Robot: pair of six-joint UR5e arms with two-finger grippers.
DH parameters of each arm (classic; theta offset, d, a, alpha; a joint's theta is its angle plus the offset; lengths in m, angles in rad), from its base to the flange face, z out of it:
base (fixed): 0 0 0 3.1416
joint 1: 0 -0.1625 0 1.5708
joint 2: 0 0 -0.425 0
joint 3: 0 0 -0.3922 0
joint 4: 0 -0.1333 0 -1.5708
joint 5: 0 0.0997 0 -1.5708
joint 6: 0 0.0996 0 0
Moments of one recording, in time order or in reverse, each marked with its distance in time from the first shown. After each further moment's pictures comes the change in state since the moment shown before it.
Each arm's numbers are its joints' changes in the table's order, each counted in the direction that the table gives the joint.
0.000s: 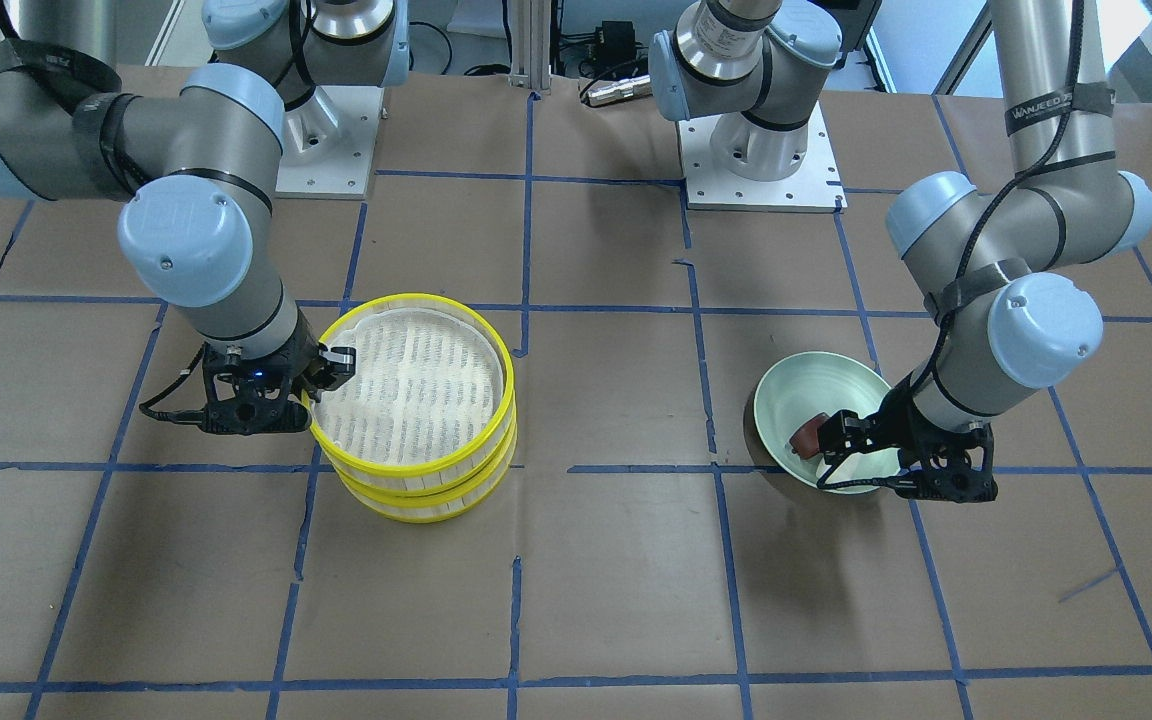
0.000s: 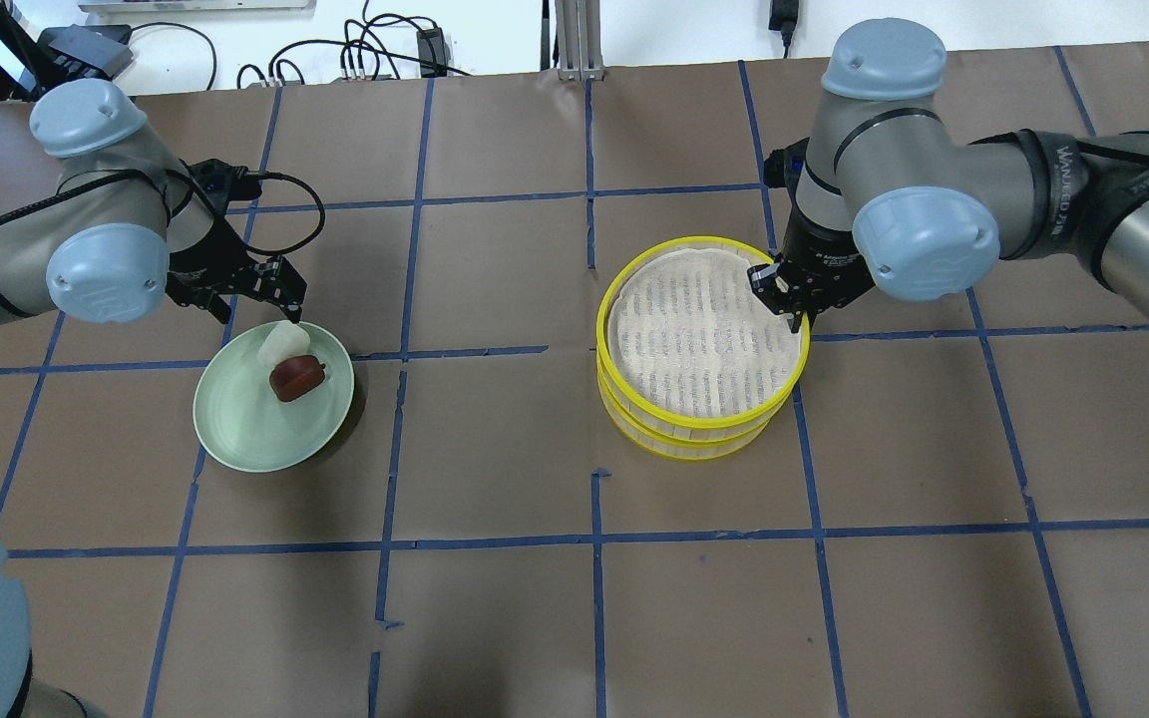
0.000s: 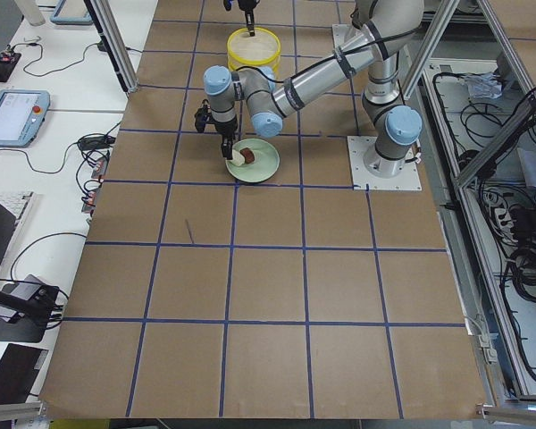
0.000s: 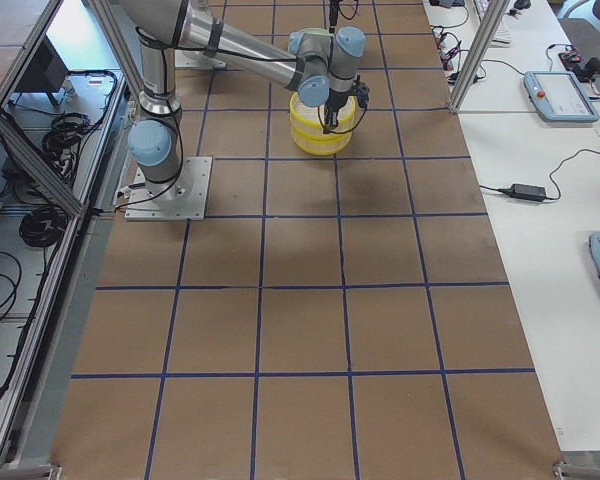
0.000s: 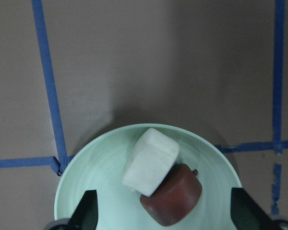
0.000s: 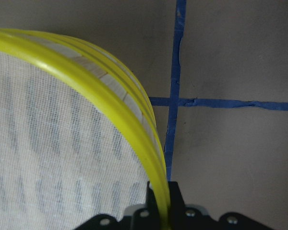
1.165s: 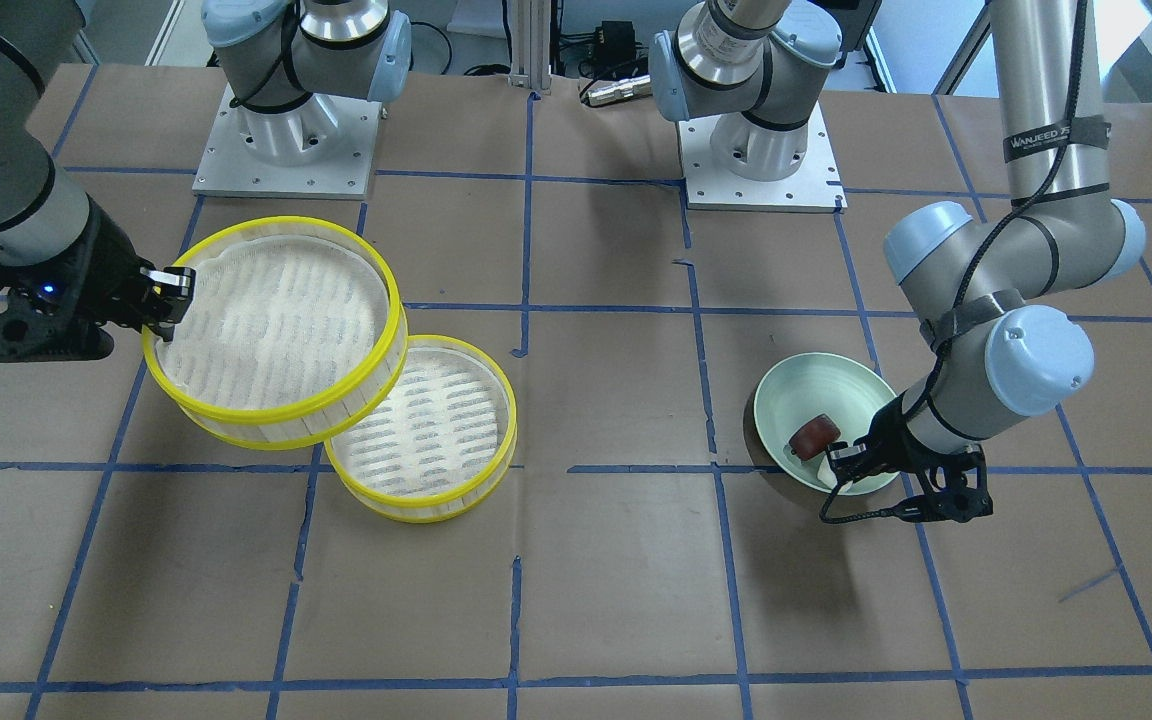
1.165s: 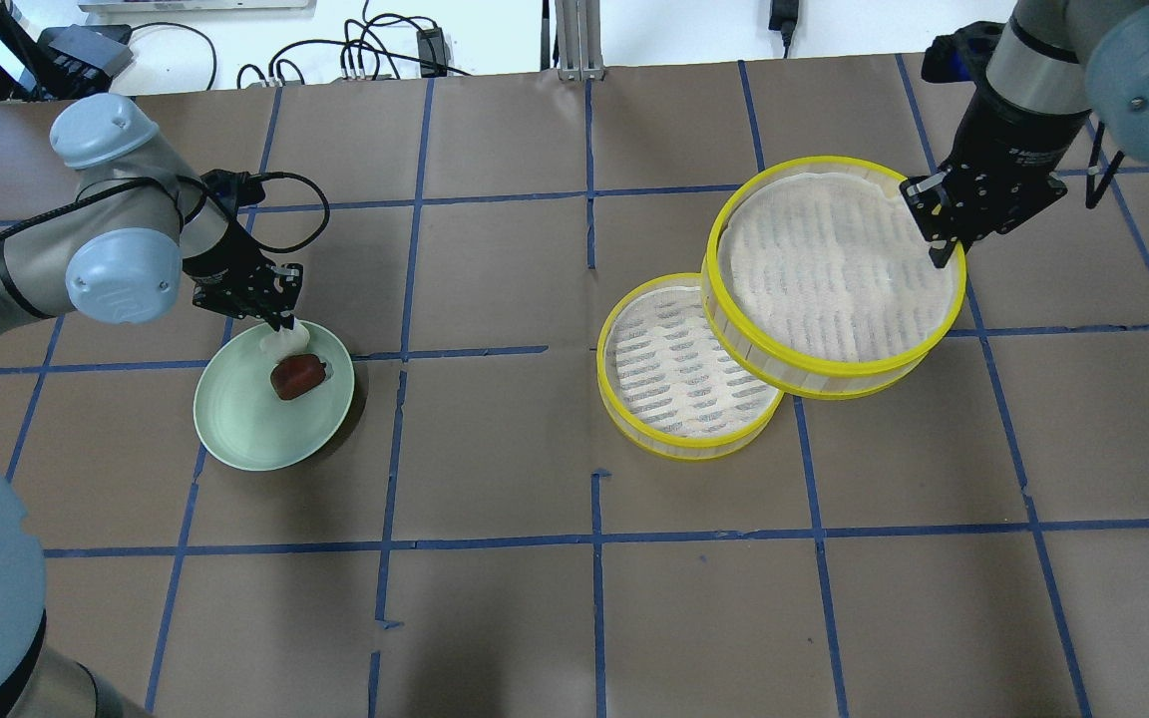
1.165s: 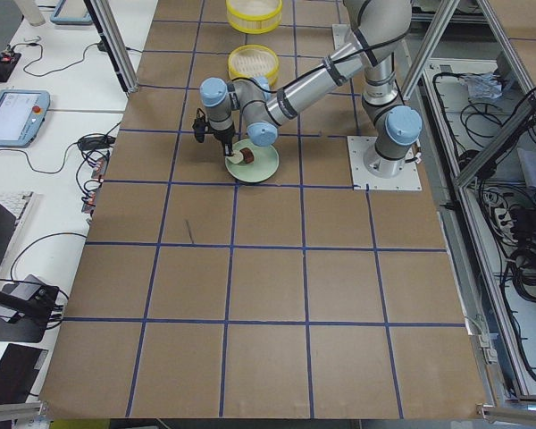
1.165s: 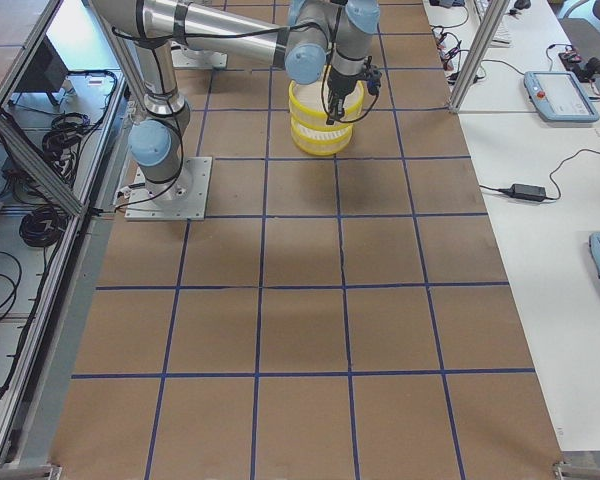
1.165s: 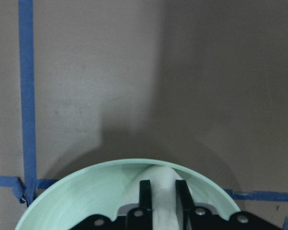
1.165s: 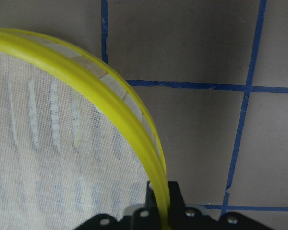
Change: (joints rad) left arm -0.002 0.034 -0.016 -0.006 -0.046 -0.141; right arm 0.203 0.124 0.172 -0.299 -0.023 -0.218
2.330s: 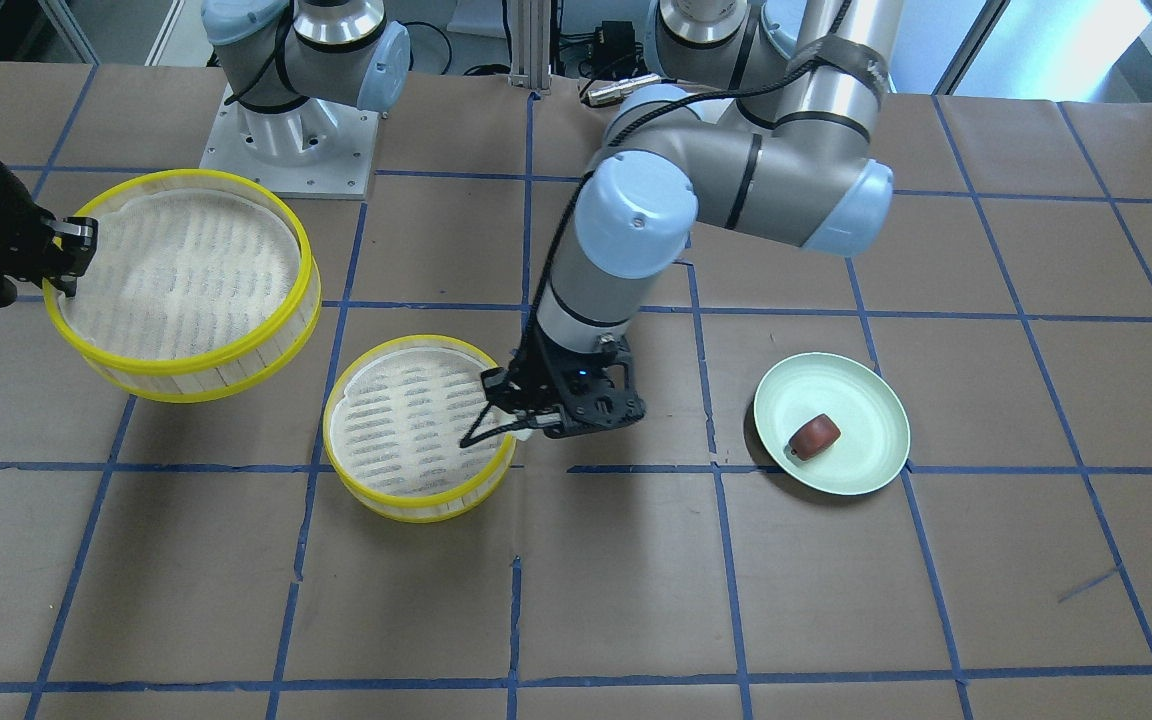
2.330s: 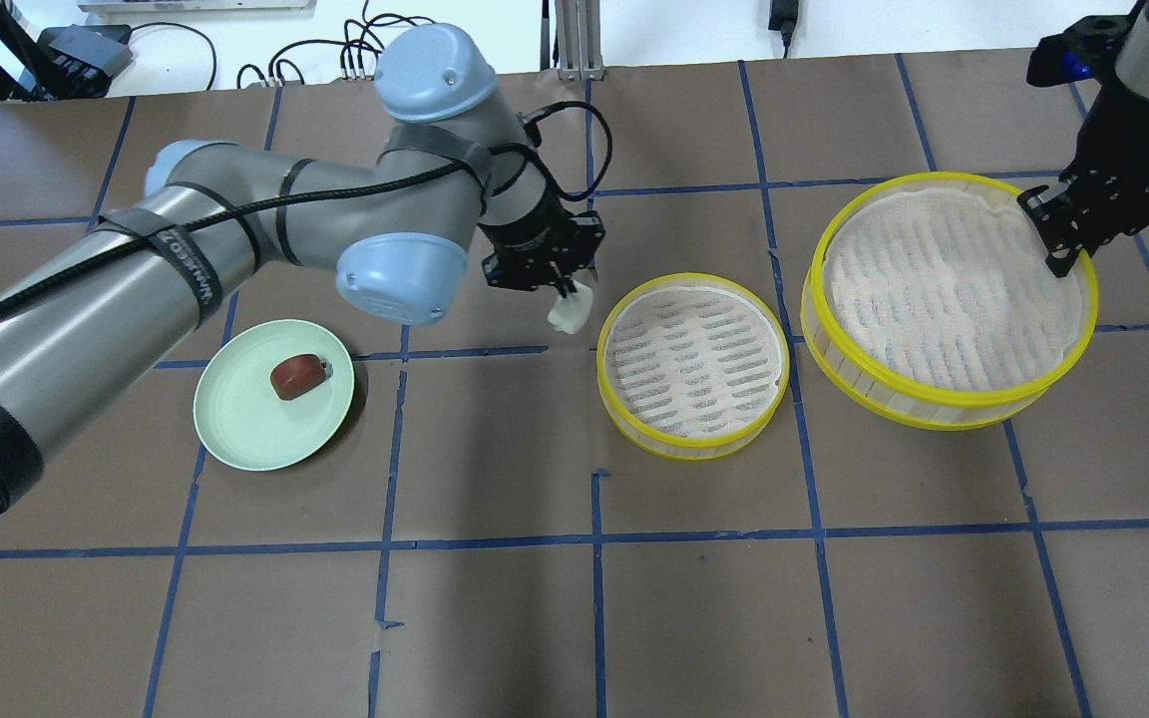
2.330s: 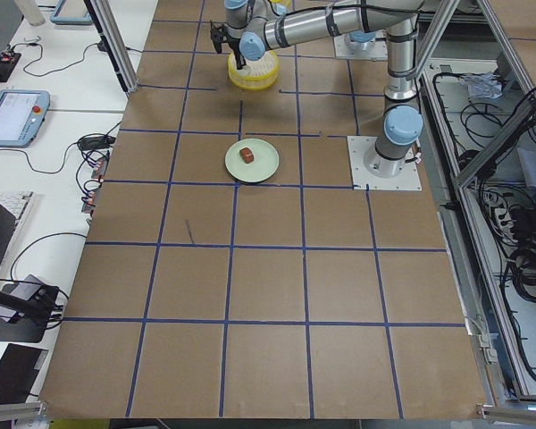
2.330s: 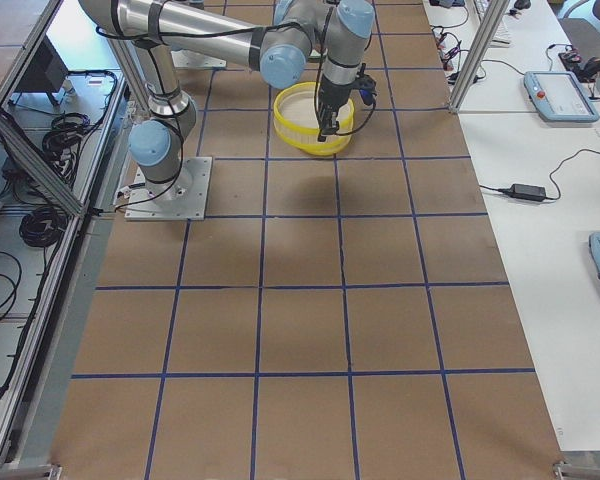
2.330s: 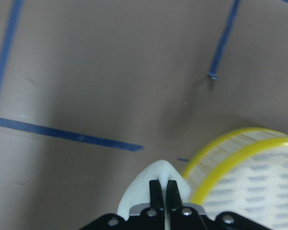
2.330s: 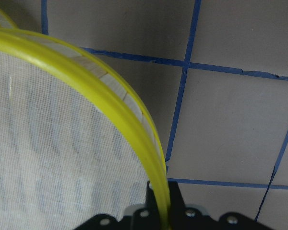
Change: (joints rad) left arm 0.592 -0.014 -0.159 -0.022 -0.181 -0.810; right arm 0.103 0.054 -0.007 -0.052 -0.104 -0.160
